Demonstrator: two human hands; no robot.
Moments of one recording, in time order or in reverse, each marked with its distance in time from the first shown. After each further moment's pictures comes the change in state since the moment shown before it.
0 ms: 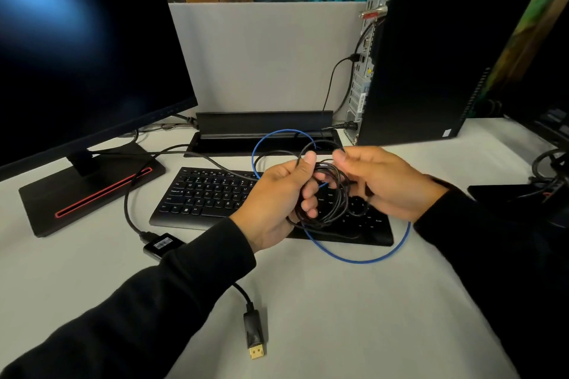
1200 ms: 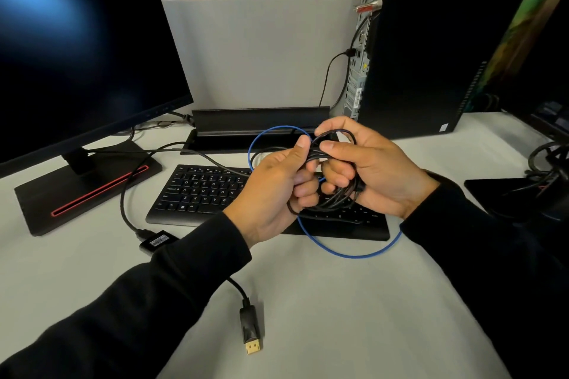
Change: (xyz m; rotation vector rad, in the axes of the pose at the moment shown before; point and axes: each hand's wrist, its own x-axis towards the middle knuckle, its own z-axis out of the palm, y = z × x) left_hand -0.003 0.009 0.006 -0.126 -0.105 0.051; right_hand -0.005 -0.018 0.018 0.393 -0.093 -0.110
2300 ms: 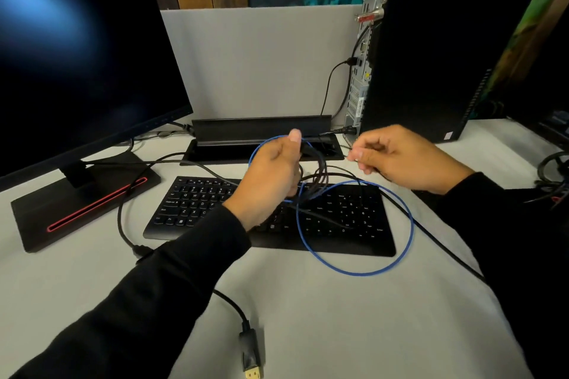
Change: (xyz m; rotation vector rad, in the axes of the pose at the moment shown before) left_hand 0.040 0.011 -0.024 0.542 0.136 0.180; right_hand 0.021 -0.023 -0.074 -1.168 0.159 -0.064
